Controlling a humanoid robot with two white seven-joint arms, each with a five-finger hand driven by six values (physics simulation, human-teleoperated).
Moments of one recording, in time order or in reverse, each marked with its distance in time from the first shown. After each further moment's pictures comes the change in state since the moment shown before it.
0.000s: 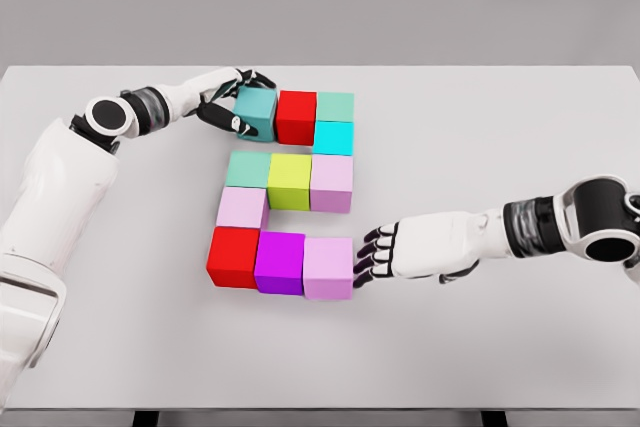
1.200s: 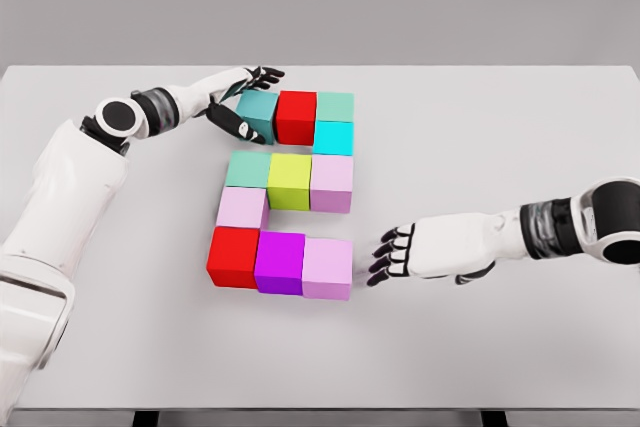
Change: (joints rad) left arm 0.008 -0.025 0.017 -0.012 -0.016 0.000 0.000; right arm 0.012 -0.054 -0.006 0.000 0.000 0.000 0.000
